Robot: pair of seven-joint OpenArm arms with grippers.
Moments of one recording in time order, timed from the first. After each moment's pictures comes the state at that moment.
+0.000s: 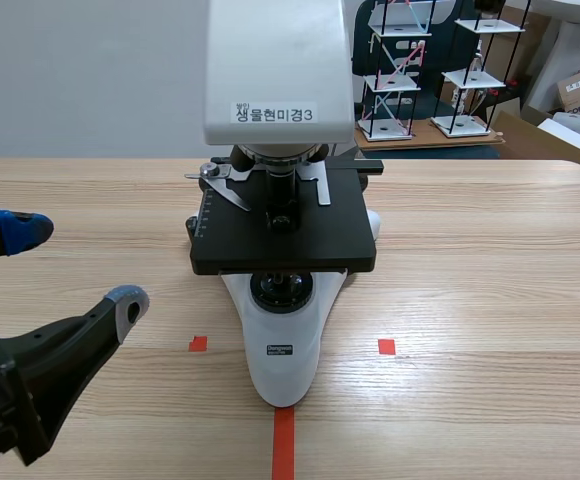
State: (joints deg) left arm 47.4 -32.4 -8.6 120.5 -21.3 -26.4 -9.6; right arm 19.6 27.8 -8.6 107.1 35.5 22.7 -26.1
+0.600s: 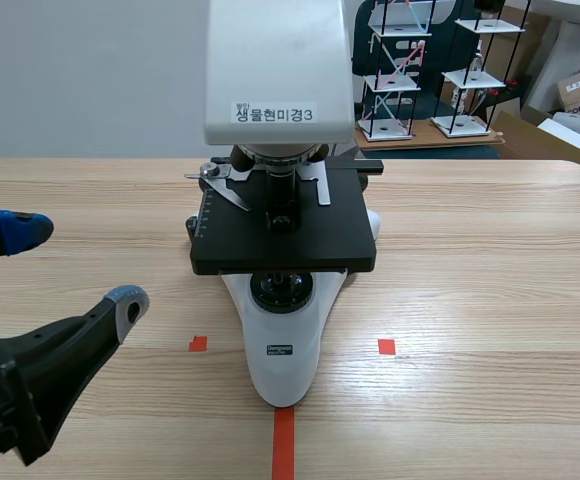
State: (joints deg) left arm 47.4 -32.4 -8.6 120.5 -21.3 -26.4 -9.6; right arm 19.5 27.8 -8.6 107.1 35.5 22.7 -25.9
